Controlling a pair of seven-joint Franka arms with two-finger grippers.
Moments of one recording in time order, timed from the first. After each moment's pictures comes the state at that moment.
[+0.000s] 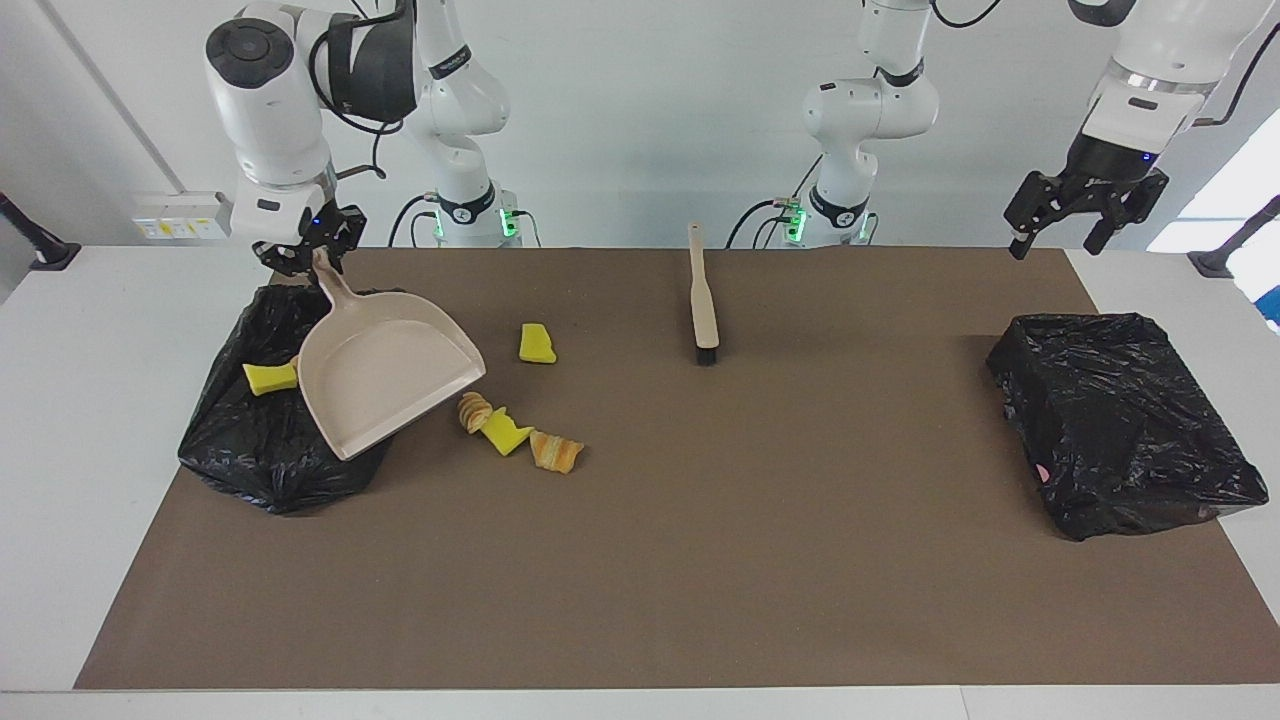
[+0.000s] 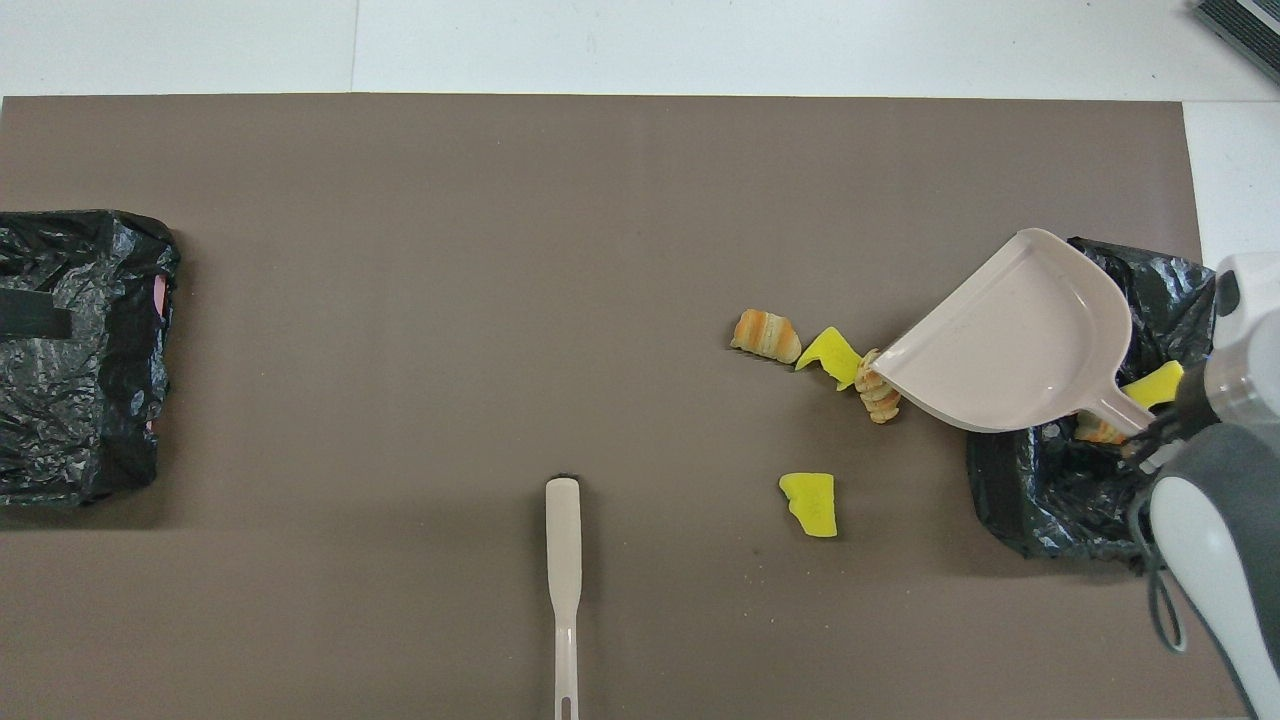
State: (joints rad) left arm -0.01 -0.12 0.01 -1.60 0.00 1.62 -0.02; right arm -0.04 -0.14 0.06 -1.94 -0.19 1.65 -0.55
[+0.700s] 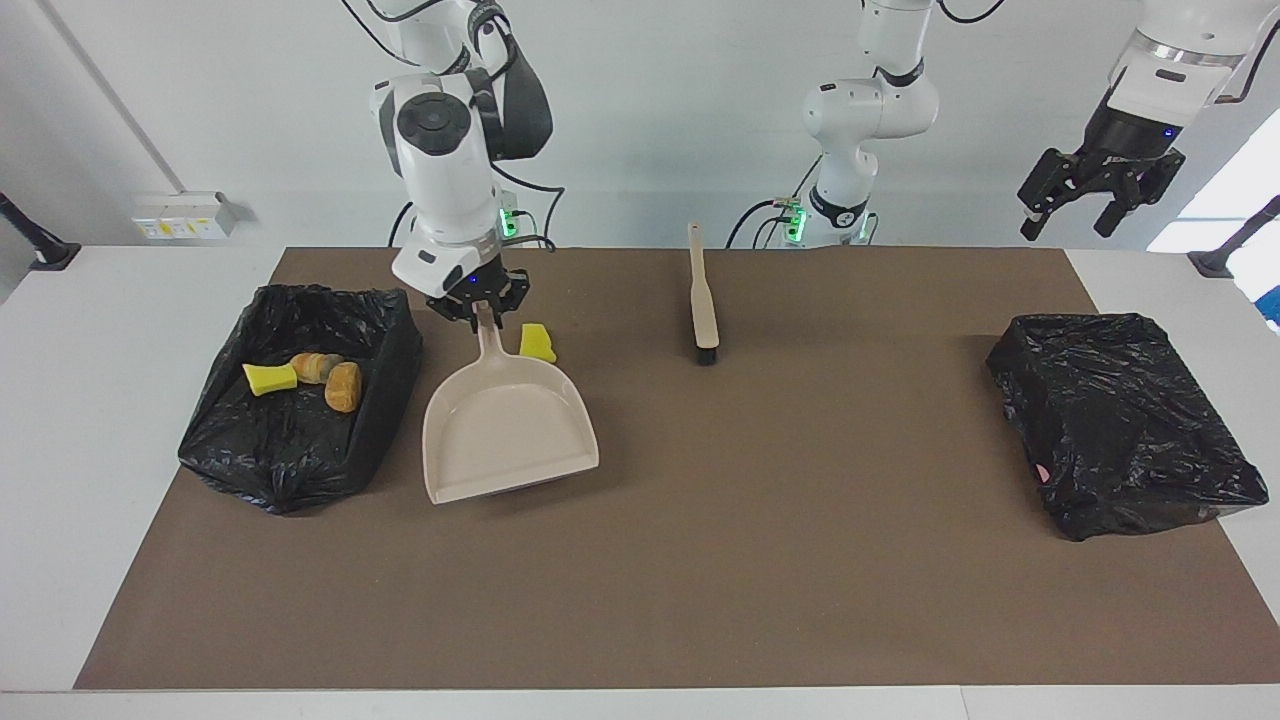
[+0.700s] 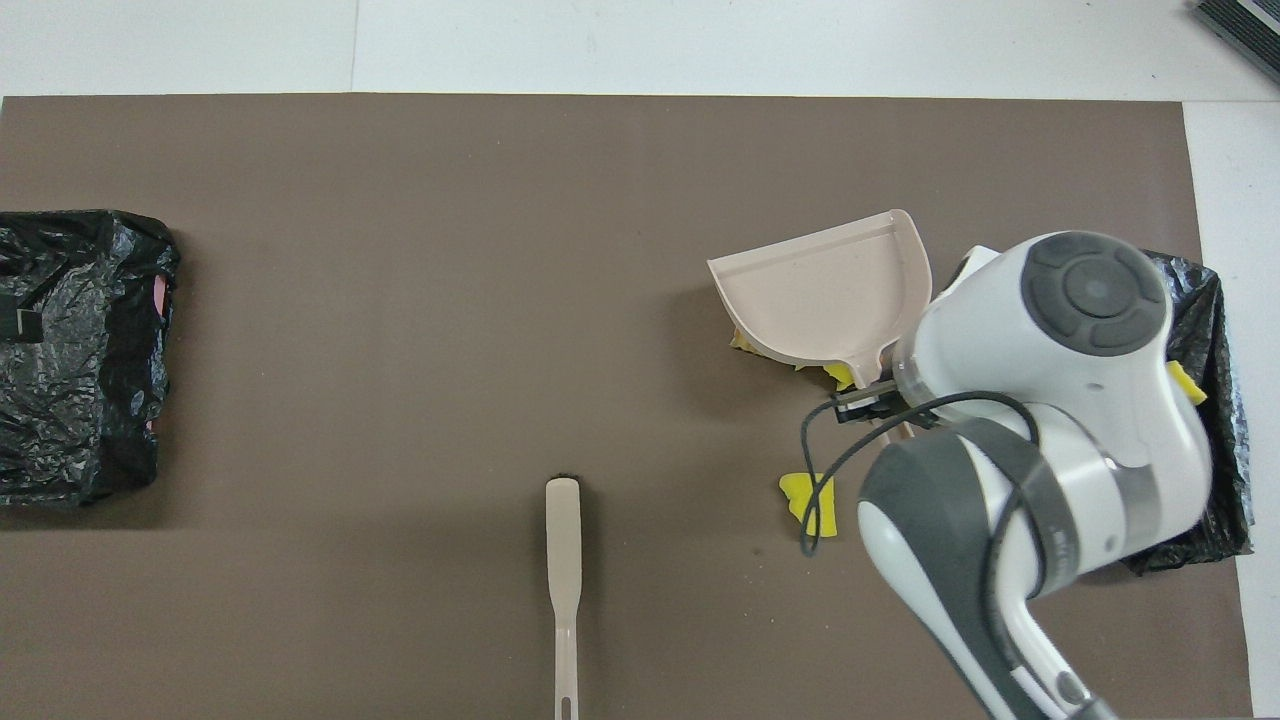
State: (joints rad) left arm 0.01 -0.12 0.01 -1.58 -0.03 1.59 -0.02; right arm 0.28 0.04 0.07 -1.90 -0.02 1.87 0.19
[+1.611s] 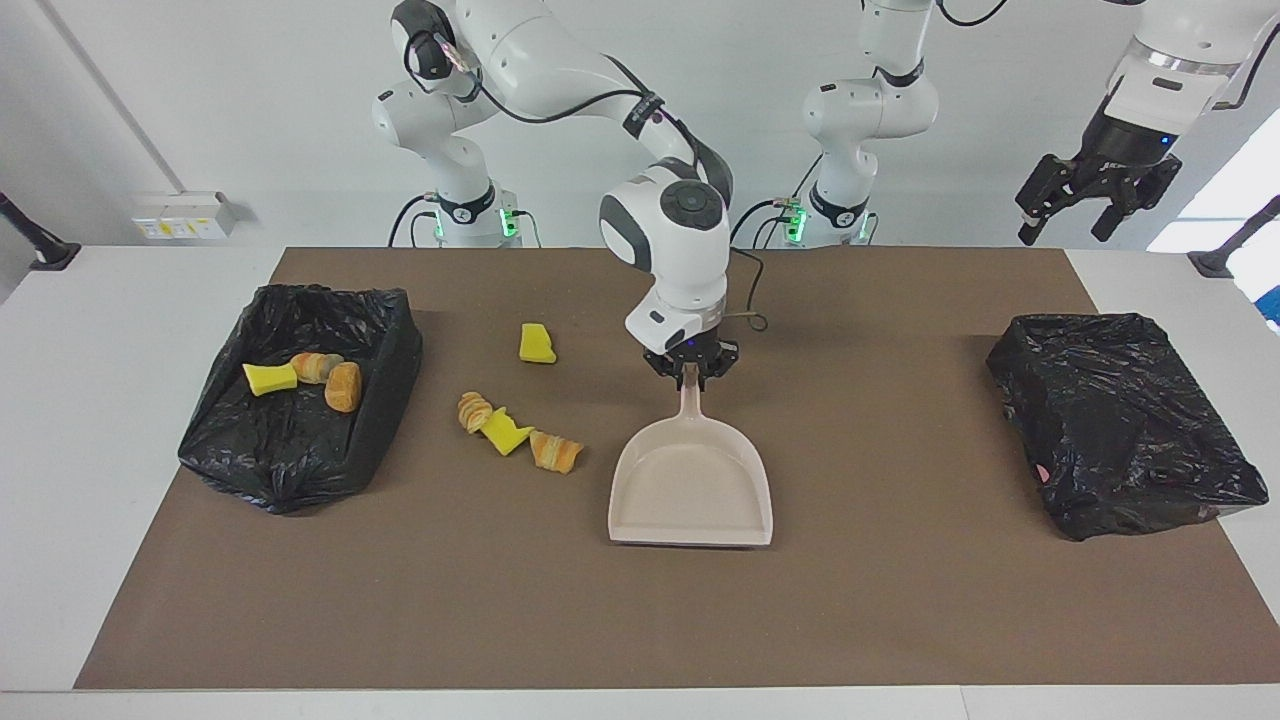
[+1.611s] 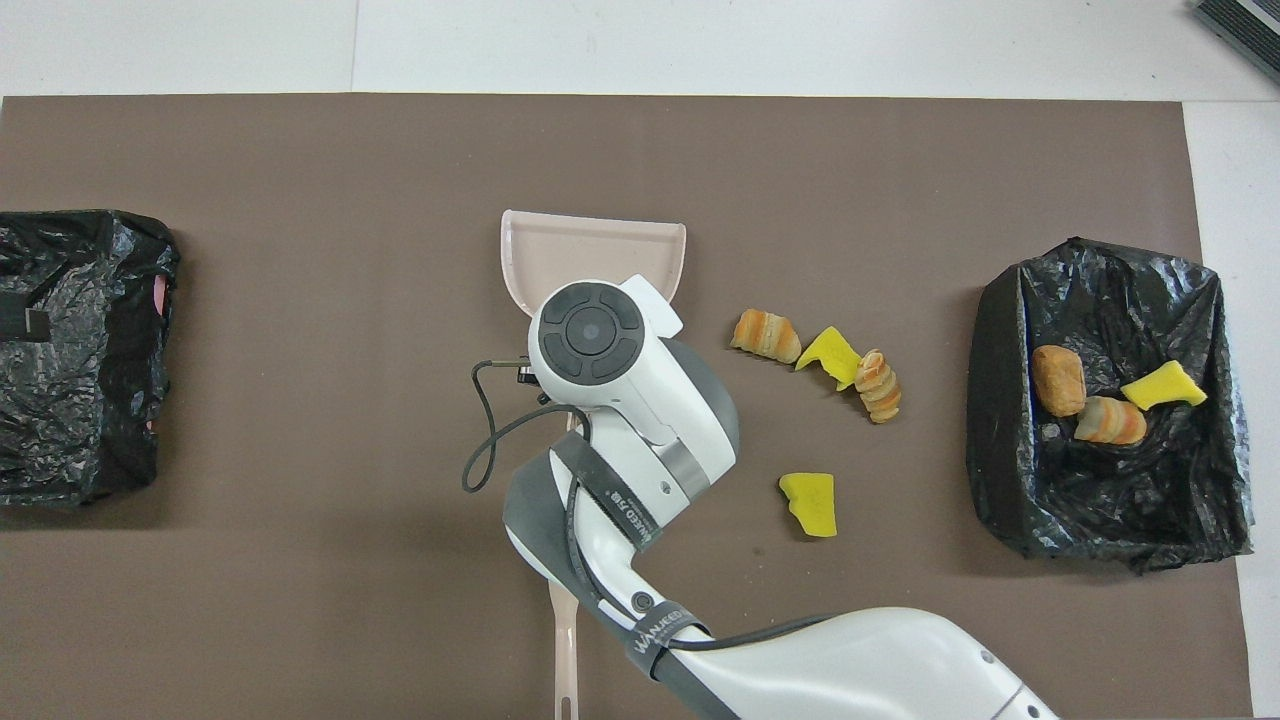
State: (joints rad) left arm 0.02 -0.11 -0.01 -1.58 -0.03 1.59 -0.02; right arm 0.62 0.55 0.07 -1.50 0.00 2.12 0.76
